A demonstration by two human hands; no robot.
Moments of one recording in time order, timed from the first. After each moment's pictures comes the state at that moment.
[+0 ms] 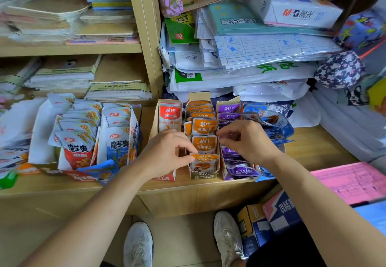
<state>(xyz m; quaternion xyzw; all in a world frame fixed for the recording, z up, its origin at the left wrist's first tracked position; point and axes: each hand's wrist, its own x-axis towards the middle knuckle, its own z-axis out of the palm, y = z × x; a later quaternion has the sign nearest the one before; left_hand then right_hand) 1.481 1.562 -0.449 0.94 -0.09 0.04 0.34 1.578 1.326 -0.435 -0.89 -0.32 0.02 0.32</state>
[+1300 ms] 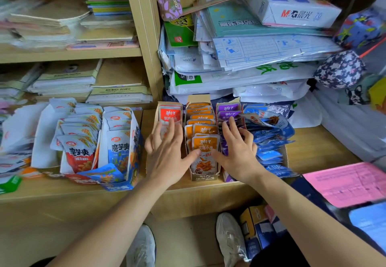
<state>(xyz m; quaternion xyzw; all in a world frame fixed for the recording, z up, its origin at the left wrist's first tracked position) 1.487 1.537 -0.480 0.98 0.13 0.08 0.11 1.545 1.349 -0.463 -0.94 -0.20 0.06 0.27</state>
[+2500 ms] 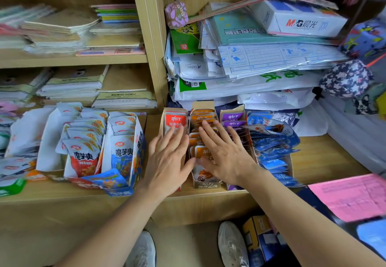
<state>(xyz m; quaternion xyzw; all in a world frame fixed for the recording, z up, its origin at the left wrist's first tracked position) 1.482 1.555 -0.494 0.98 0.01 0.19 0.03 1.566 1.370 -0.462 -0.91 -0.41 -0.03 0.05</state>
